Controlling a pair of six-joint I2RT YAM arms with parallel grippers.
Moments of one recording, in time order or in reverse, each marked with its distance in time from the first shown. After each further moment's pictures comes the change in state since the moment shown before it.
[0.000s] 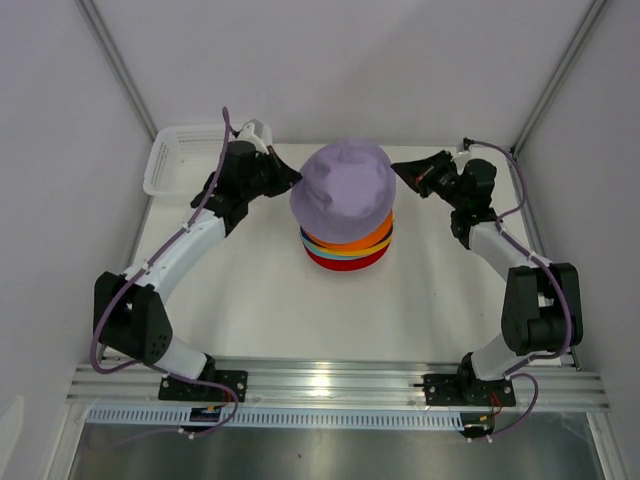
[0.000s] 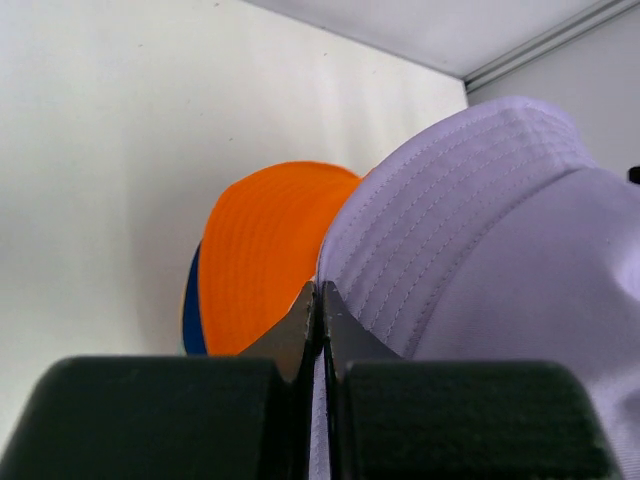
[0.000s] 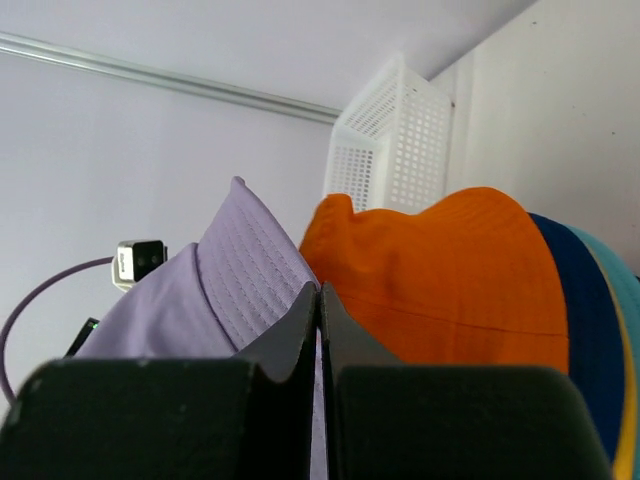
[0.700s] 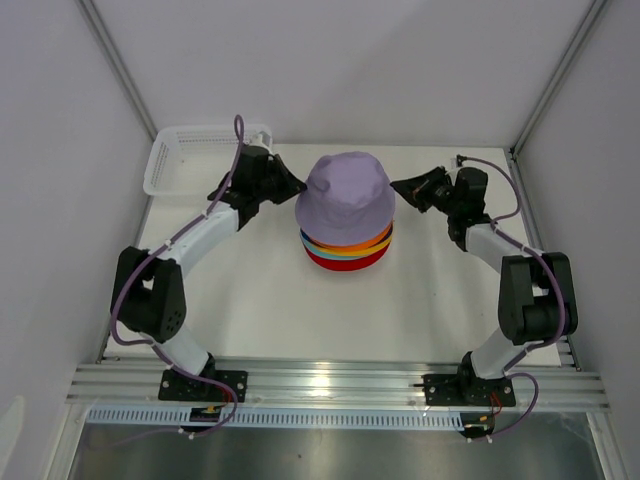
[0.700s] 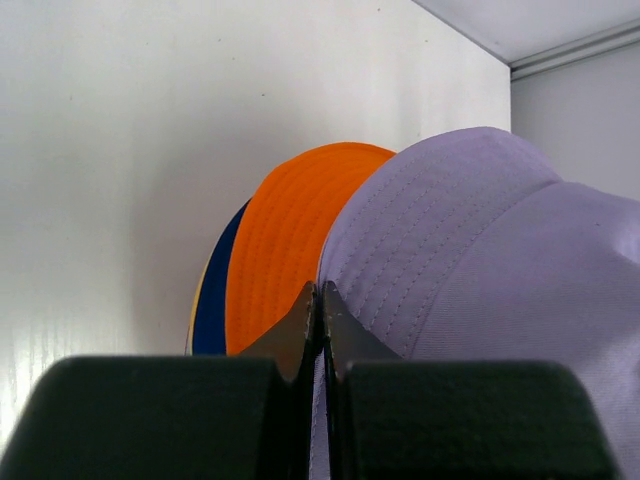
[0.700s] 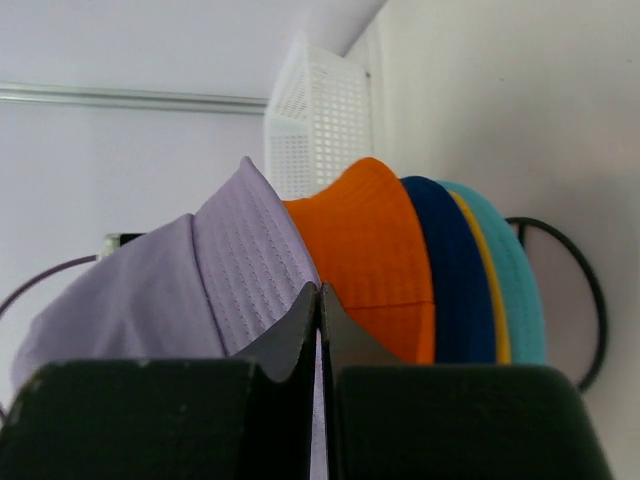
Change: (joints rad) left arm 0.005 0.151 0.027 0.009 0.004 -0.124; right arm -0.009 0.058 -0.039 -0.074 0.012 -0.006
